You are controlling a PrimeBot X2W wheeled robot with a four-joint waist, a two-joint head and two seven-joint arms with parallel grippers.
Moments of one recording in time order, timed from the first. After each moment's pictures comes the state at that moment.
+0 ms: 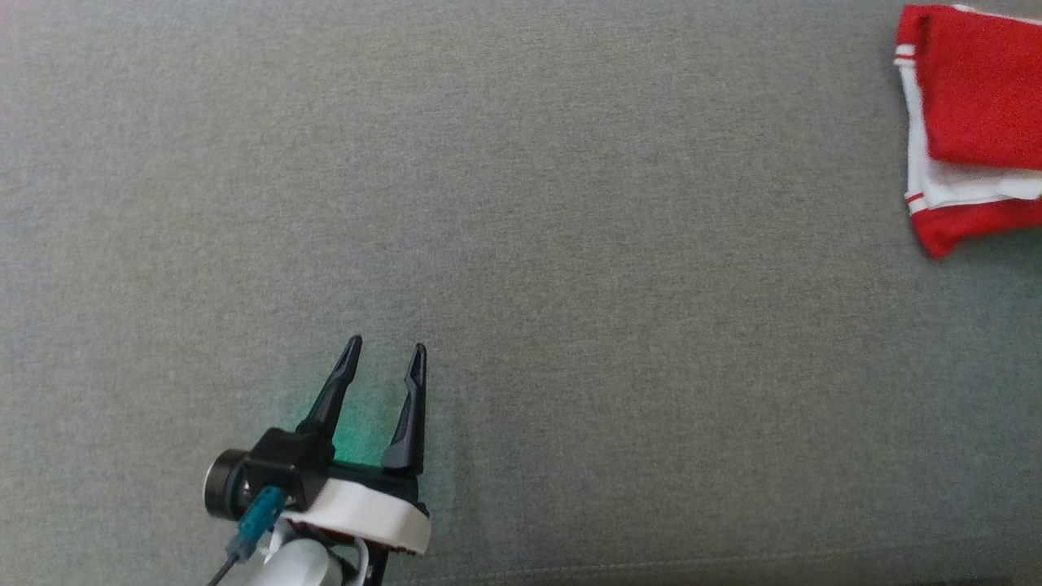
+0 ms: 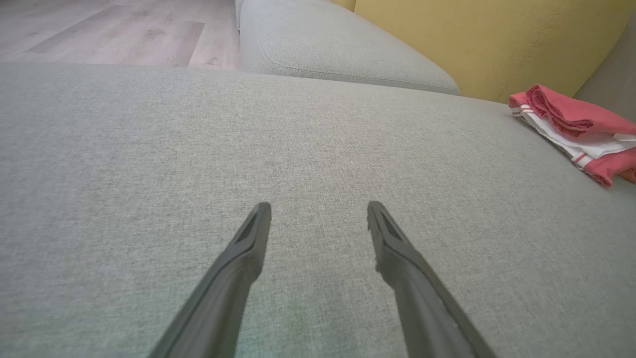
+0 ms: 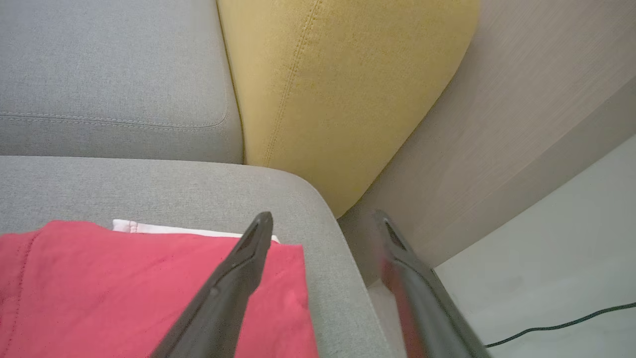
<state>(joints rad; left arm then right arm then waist) -0.15 0.28 -0.61 0.10 -0.52 0.20 -0.19 -0.96 -0.52 -0.24 0.94 -0.18 0.12 0.14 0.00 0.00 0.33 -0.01</state>
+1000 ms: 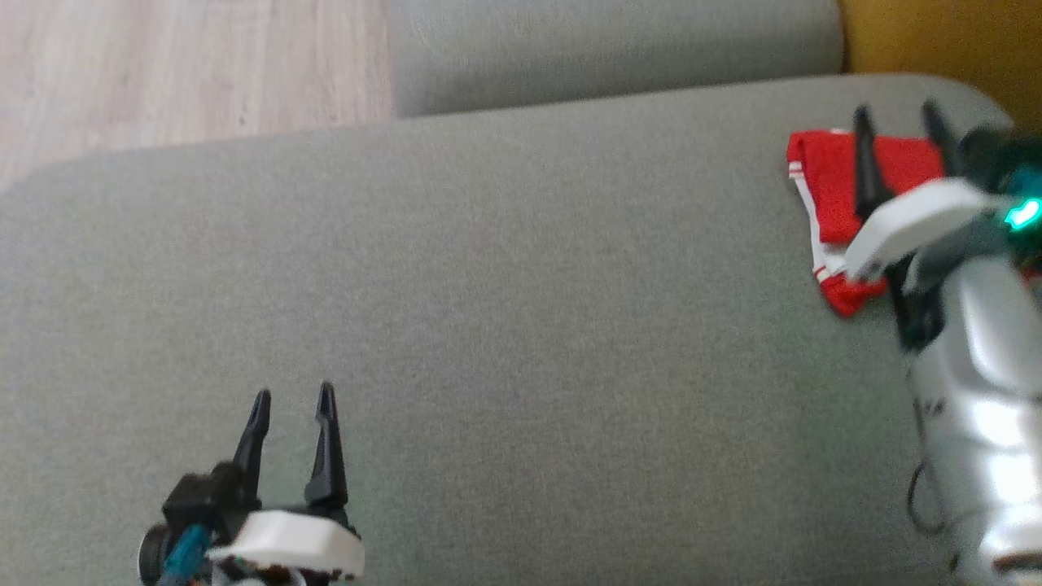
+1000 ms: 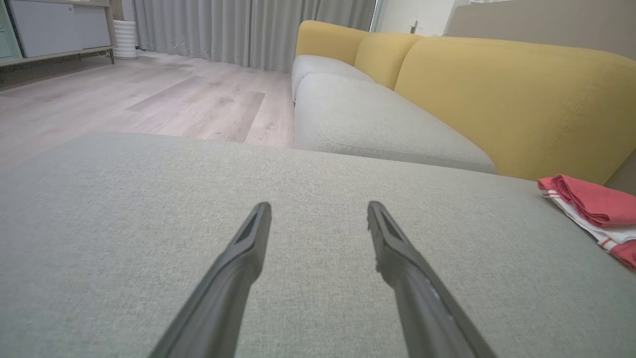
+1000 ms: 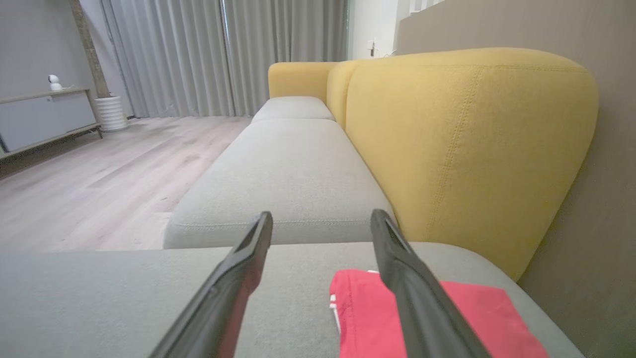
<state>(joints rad) -0.06 0.30 -0.48 0.16 -0.62 0.23 -0.23 -0.73 -0.17 -0.05 0.84 0.04 0.12 -0.11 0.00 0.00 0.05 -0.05</state>
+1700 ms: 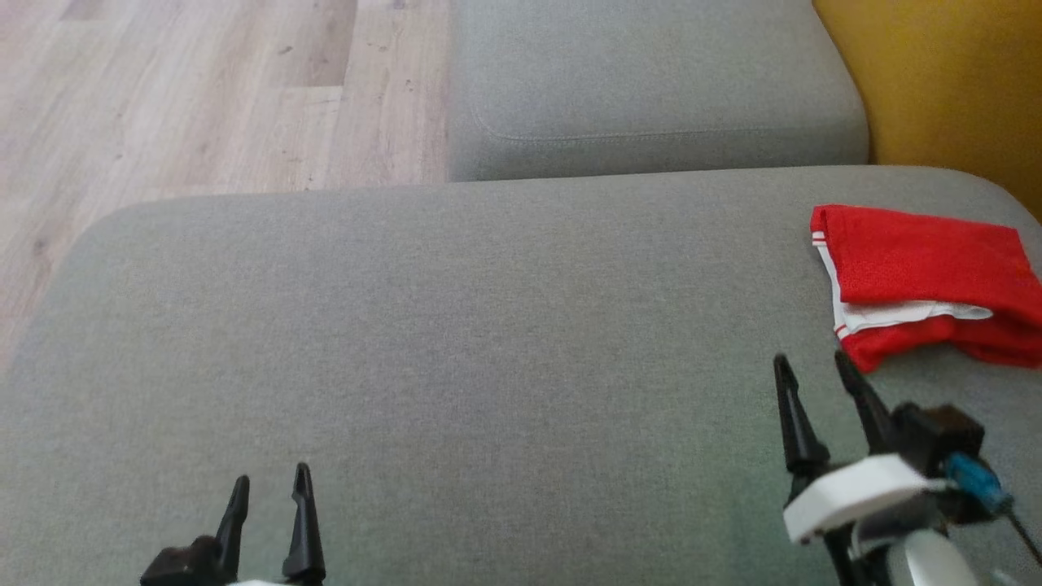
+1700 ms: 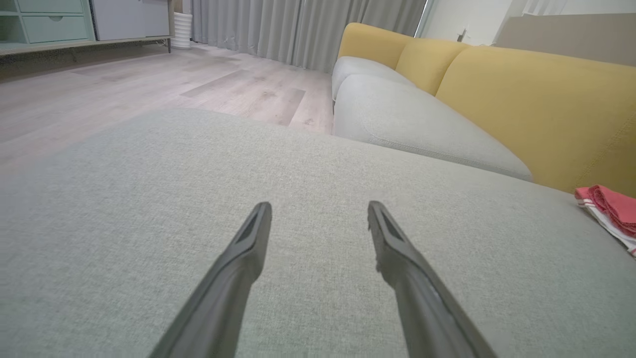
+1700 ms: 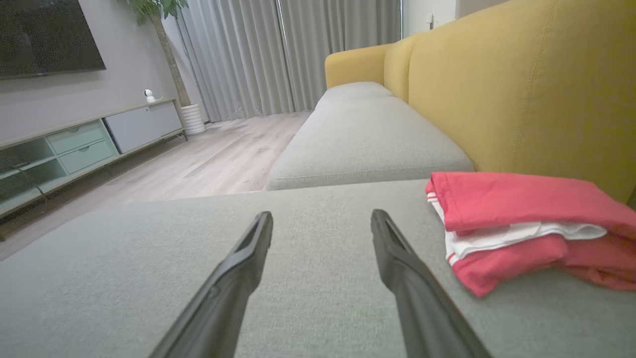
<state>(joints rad) 0.11 0.32 -0.44 0.17 -0.68 0.23 -0.23 0.00 -0.05 0.04 0.22 0.18 0.12 -0.07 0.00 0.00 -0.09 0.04</state>
